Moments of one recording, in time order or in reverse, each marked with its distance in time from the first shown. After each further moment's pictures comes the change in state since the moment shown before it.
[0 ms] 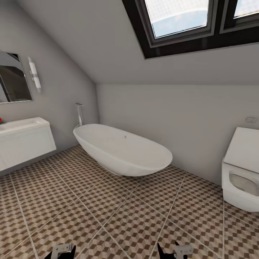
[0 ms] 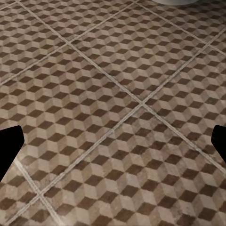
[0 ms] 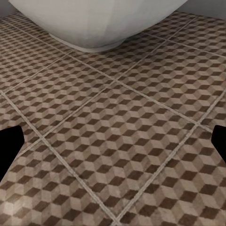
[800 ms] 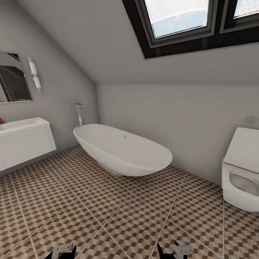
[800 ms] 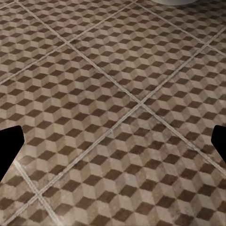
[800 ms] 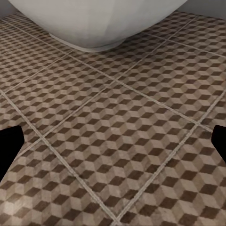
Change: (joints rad) left arm 0.000 -0.004 0.000 0.000 0.000 0.000 0.000; right arm 0.001 0.000 0.000 0.000 0.000 0.000 0.000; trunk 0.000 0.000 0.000
